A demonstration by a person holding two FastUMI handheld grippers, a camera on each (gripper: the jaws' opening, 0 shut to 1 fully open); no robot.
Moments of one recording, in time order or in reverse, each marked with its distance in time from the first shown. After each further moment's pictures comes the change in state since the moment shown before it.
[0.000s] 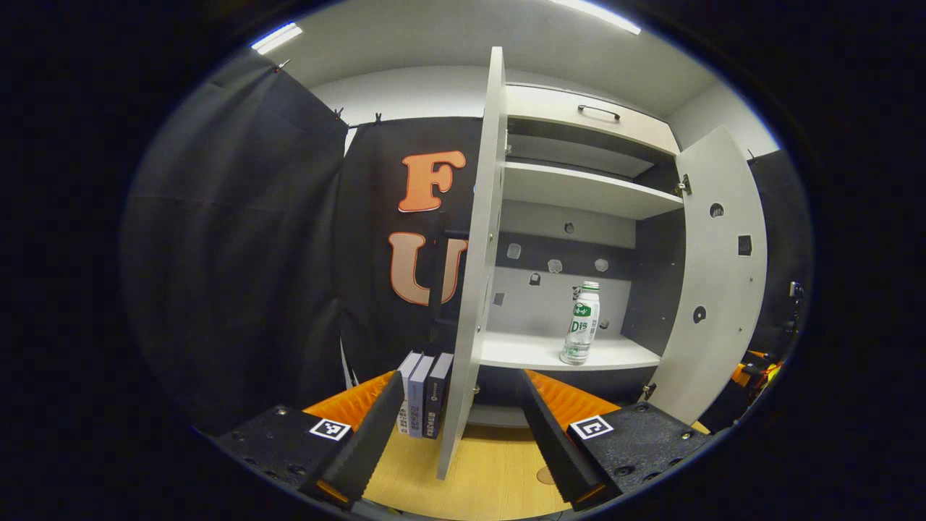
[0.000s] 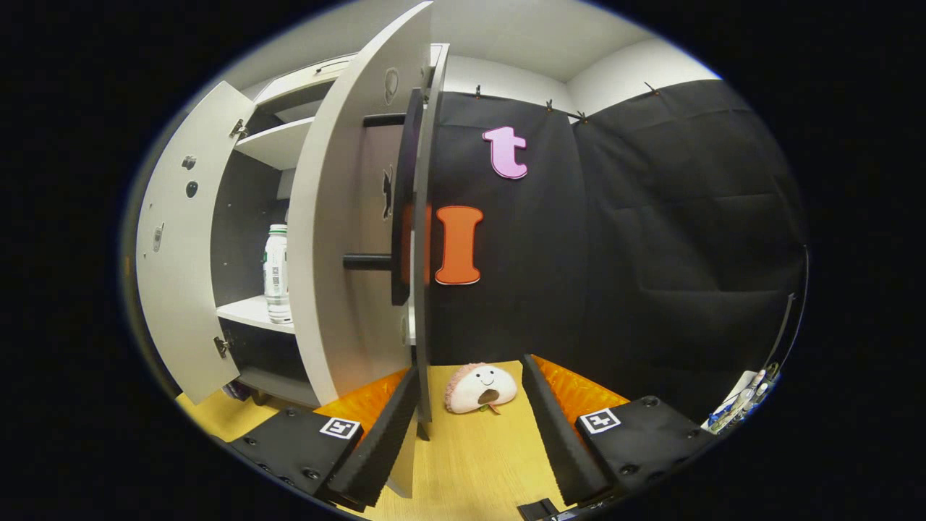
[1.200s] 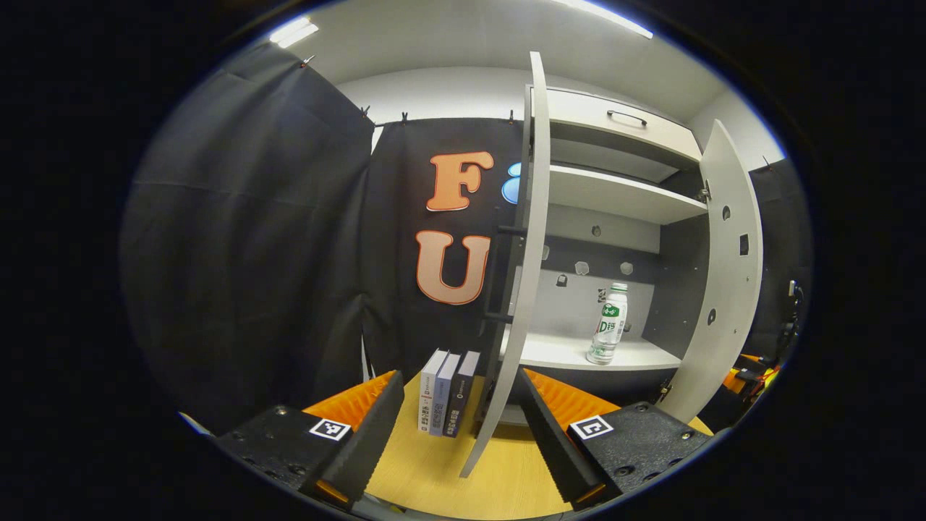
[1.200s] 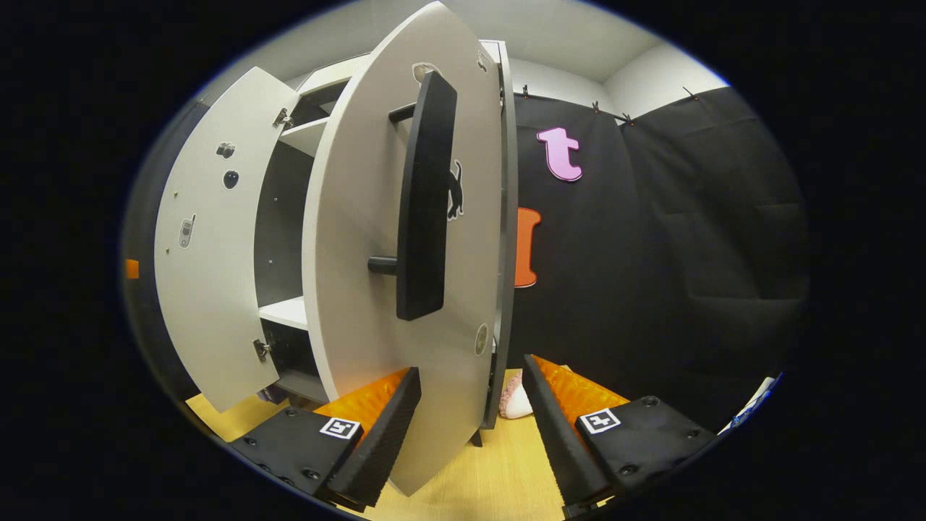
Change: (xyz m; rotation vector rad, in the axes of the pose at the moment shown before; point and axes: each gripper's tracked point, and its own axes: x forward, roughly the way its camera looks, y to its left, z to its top) left arm -0.010 0.045 -0.009 -0.033 0.001 0.080; right arm 0.015 0.098 0.003 -0.017 -0.004 0.153
